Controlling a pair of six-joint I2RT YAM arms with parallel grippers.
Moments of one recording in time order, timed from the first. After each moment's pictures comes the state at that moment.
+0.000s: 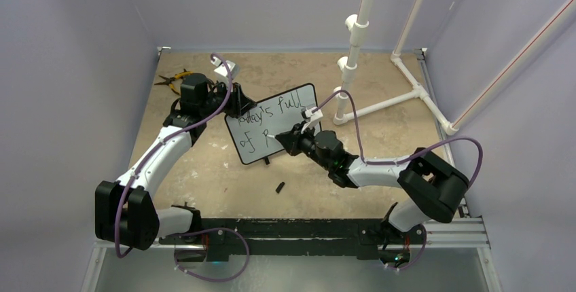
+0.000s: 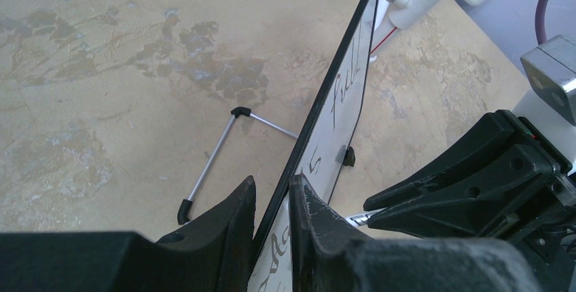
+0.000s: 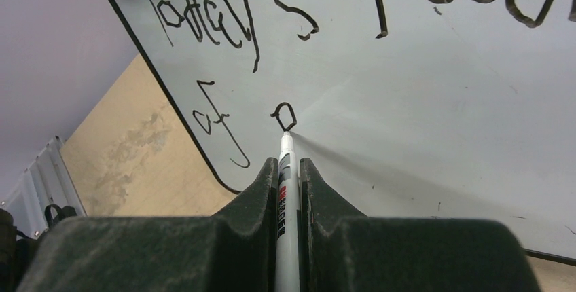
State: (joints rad) left arm -0.23 1.26 0.92 -0.03 0.58 -0.13; right arm 0.89 1.51 0.58 0.80 0.13 0.49
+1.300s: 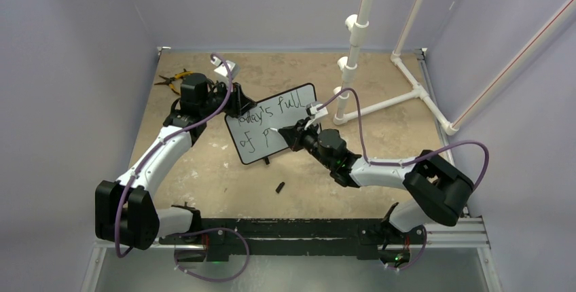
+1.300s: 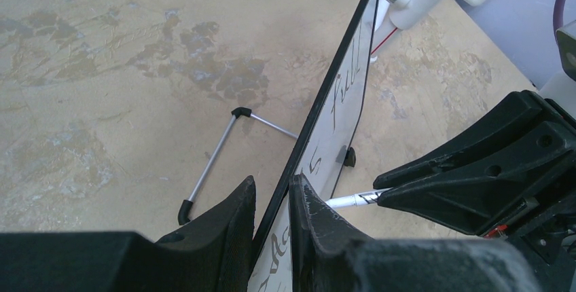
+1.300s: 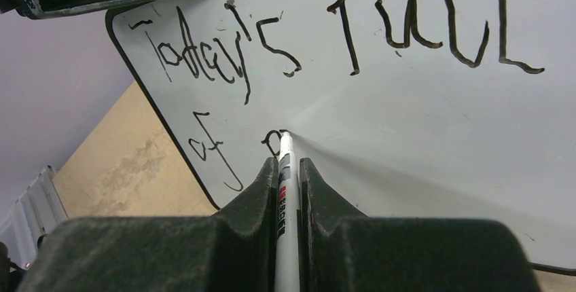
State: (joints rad) left arm -0.22 1.27 0.92 -0.03 0.58 -0.13; right arm 0.88 1.48 0.58 0.81 0.18 0.47
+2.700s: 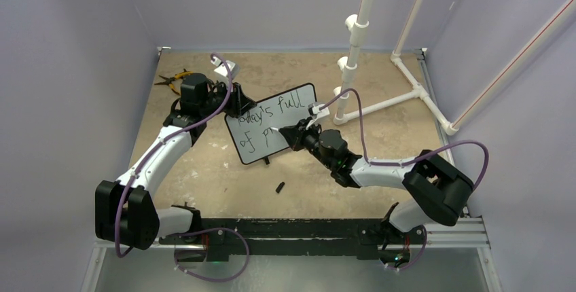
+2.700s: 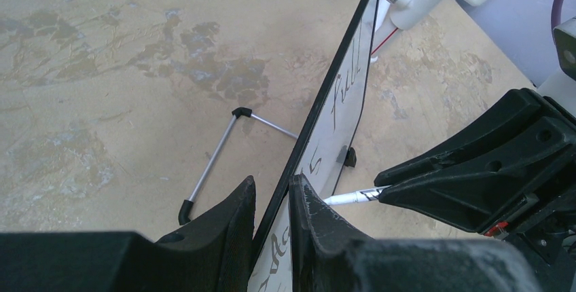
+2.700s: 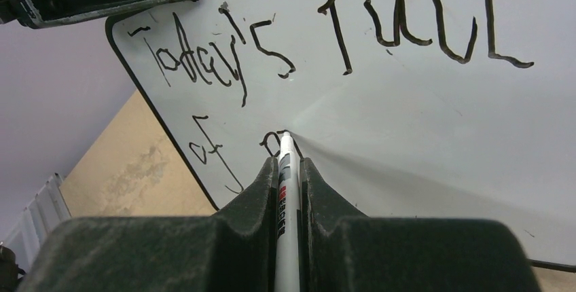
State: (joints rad) left arm -0.22 1.27 0.92 -0.03 0.58 -0.13; right arm 0.88 1.48 0.57 0.83 0.18 0.50
